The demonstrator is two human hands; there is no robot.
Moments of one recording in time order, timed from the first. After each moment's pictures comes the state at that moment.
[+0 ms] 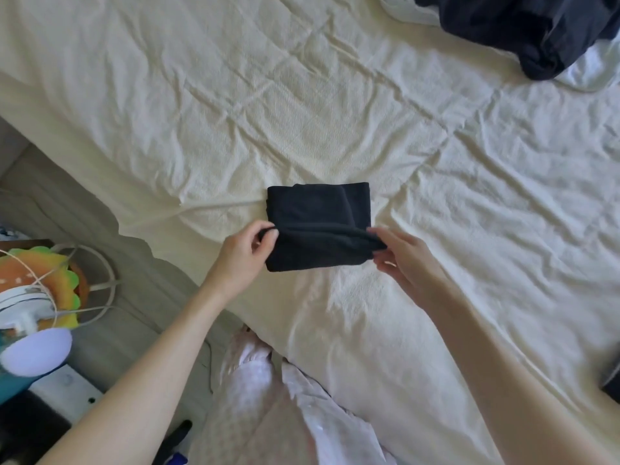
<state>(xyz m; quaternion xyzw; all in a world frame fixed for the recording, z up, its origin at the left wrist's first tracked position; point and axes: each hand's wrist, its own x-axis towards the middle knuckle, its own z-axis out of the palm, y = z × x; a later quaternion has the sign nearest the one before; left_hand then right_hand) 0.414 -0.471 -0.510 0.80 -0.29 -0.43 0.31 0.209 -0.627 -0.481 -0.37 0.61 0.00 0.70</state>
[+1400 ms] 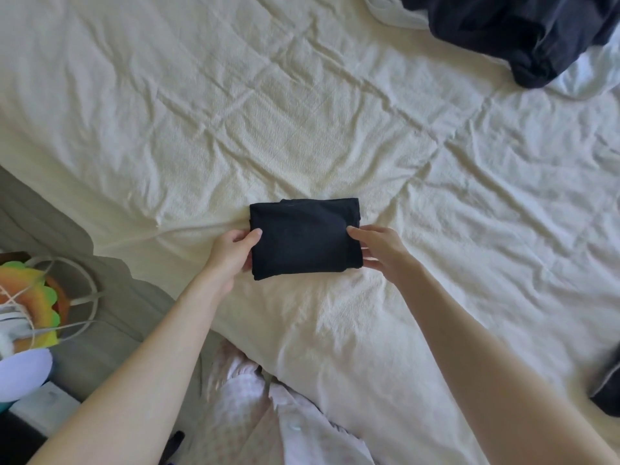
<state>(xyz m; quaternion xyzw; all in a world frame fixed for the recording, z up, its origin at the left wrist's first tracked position) 0.427 -0.520 -0.542 0.78 0.07 -0.53 0.33 0.239 -0.668 -0.537 -0.35 0.65 0.09 0.66</state>
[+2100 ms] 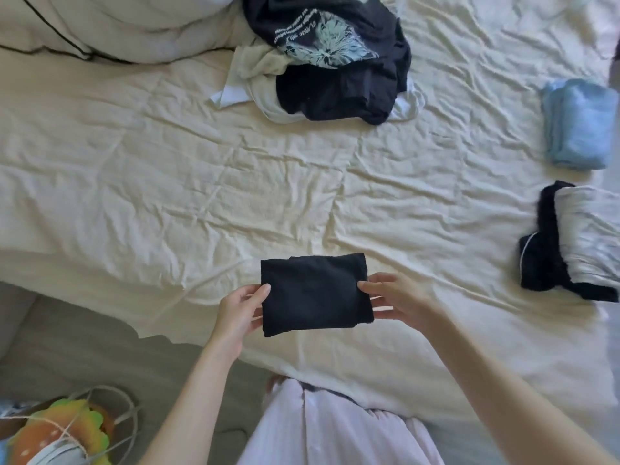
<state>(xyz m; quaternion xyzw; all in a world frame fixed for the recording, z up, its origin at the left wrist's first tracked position) 0.384 -0.460 -0.379 0.73 -0.08 -0.59 0.34 0.133 -0.550 -0.357 -0.31 0.65 -0.03 0.69</state>
